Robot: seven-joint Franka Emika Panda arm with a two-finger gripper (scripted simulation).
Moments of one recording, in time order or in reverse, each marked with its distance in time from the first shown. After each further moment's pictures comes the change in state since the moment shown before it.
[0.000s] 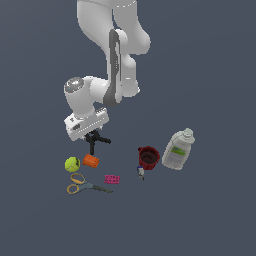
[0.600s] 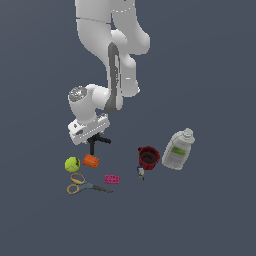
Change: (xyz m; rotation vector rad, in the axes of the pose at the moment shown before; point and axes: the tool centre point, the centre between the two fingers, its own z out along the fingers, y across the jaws) arm -0.001 -0.001 0.039 0.001 -0.001 -0.002
